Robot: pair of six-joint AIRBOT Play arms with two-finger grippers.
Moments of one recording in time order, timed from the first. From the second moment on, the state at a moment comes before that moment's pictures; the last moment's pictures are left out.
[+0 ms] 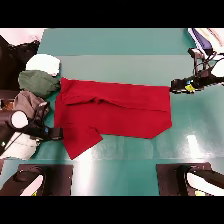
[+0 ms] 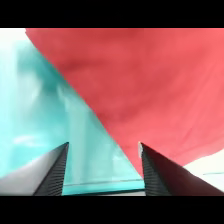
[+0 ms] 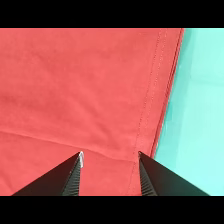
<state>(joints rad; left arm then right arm) -0.11 -0.81 0.55 1.37 -1.27 -1.74 0.02 -1.20 1.22 -1.43 1.21 1.61</state>
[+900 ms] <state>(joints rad) -0.12 -0.77 0.39 1.25 -1.02 -1.75 0.02 -1.20 1.22 -1.43 1.32 1.61</state>
